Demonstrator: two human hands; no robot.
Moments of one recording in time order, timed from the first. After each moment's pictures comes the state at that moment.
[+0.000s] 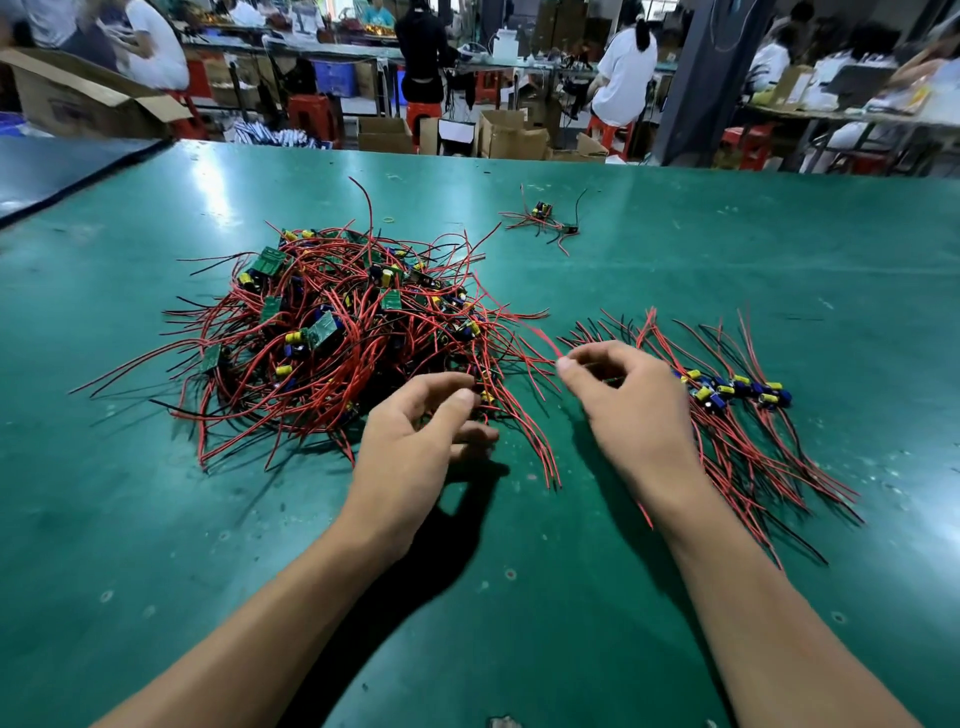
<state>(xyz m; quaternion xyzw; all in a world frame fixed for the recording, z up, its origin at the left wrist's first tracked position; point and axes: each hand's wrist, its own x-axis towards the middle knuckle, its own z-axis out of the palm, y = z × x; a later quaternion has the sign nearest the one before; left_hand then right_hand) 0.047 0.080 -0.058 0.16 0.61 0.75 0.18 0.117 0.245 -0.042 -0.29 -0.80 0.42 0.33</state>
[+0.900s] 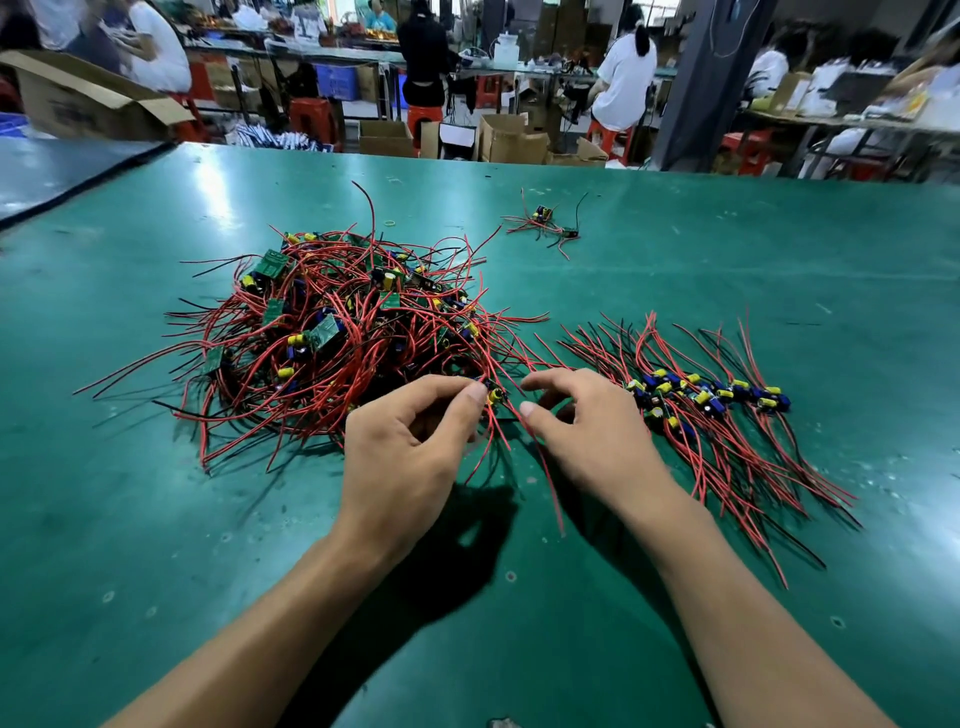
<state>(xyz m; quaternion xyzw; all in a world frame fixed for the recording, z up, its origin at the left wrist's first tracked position) 0.053 0.069 -0.050 0.30 0.70 0.64 -0.06 0.114 0.232 -0.052 -0.20 -0.90 0.32 0.21</state>
